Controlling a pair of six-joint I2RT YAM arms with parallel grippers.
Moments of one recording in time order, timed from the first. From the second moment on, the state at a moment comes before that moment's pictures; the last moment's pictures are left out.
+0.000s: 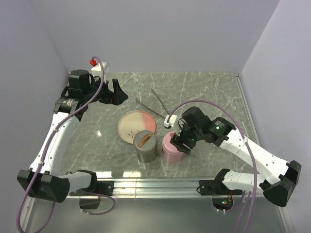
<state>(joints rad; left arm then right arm) -0.18 1.21 1.33 -0.59 0.46 -0.16 0.81 1.11 1.10 -0.99 -0.20 -0.33</state>
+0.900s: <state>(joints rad) -0.18 1.25 1.34 -0.67 0.47 -0.09 0.66 1.12 1.31 -0.93 -0.24 -0.29</state>
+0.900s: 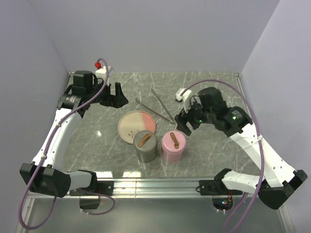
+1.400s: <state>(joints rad) -0.15 1.28 1.30 -0.64 0.39 -0.07 0.15 1.22 1.27 -0.84 -0.41 -0.13</state>
